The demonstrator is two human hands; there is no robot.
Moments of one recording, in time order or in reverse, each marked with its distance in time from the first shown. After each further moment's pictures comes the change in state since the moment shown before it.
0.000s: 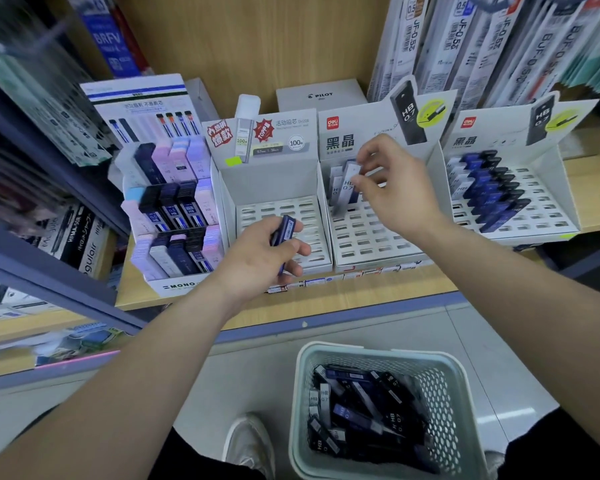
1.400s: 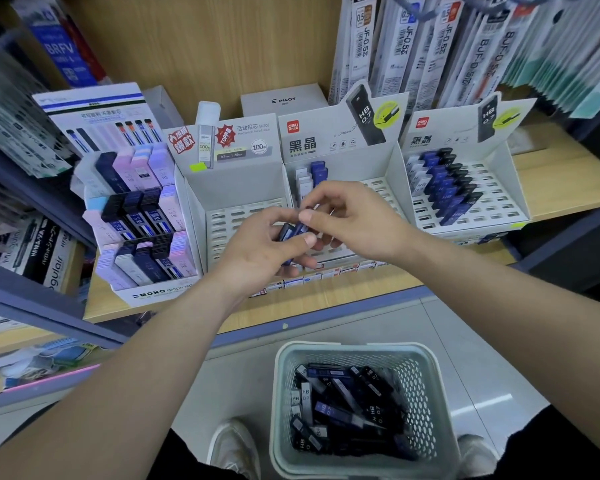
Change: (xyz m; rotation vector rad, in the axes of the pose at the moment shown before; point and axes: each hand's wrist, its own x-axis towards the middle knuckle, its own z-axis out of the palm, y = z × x) left_hand -0.001 0.022 0.037 -0.048 -0.095 0.113; right_hand -0.040 -0.028 -0.017 0.160 -0.381 0.062
